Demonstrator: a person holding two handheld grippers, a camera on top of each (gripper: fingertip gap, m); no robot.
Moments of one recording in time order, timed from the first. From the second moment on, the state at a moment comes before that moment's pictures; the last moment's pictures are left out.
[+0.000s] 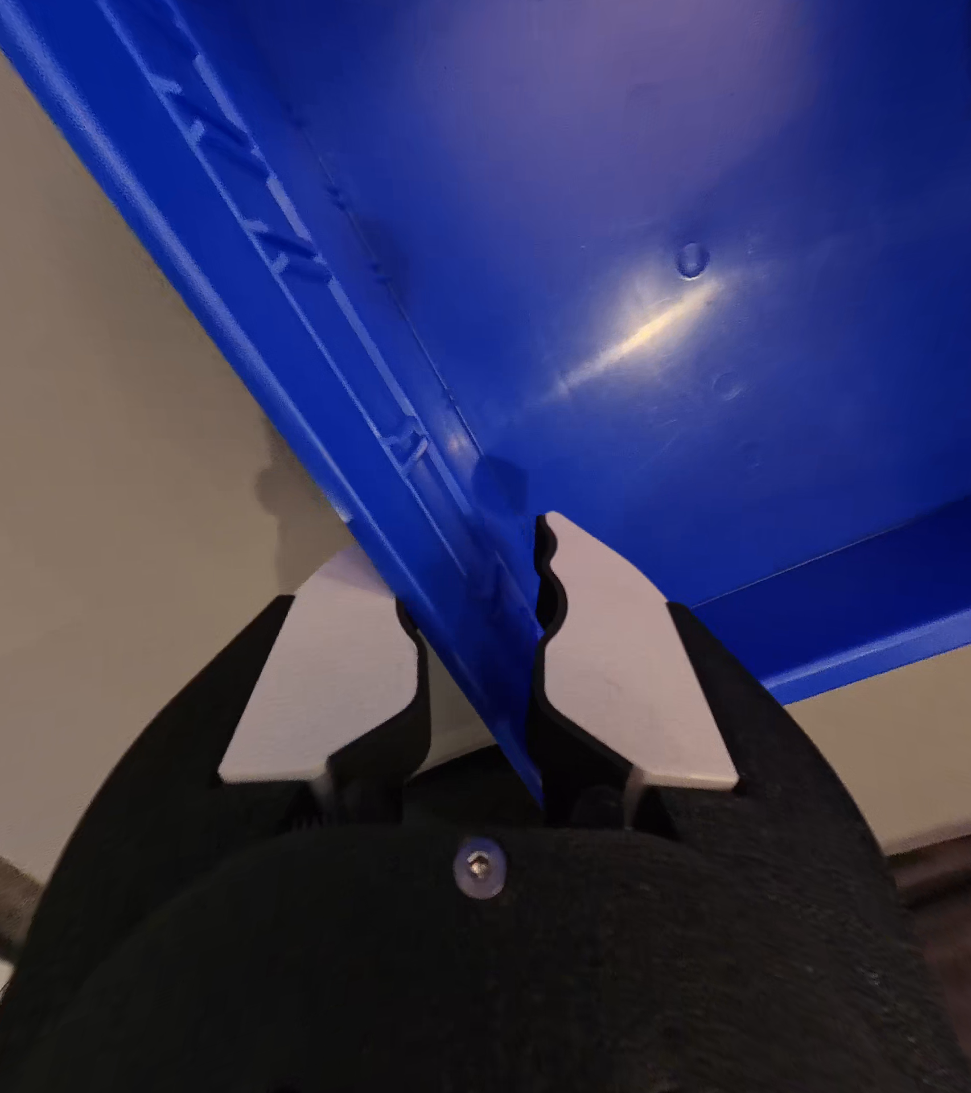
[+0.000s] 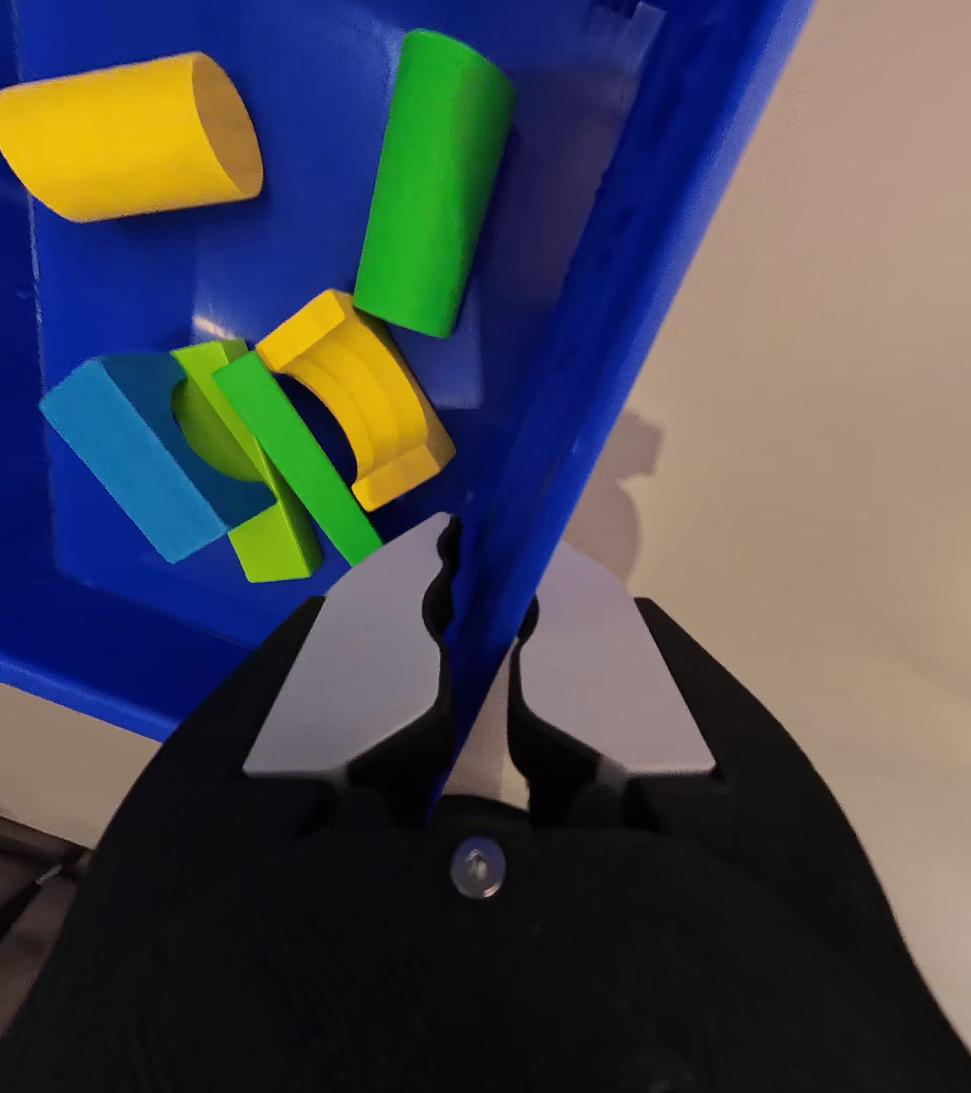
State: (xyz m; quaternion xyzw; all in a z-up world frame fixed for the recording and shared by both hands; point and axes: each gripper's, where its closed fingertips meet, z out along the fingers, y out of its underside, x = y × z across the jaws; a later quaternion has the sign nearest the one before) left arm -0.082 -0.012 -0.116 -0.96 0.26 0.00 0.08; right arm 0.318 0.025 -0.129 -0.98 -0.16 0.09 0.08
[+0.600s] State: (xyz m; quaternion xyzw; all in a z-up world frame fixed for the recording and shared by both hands) left arm -0.146 -0.019 0.015 -0.92 0.21 -0.10 0.32; right arm 0.338 0.030 -0.142 -0.99 -0.11 0.09 -0.05
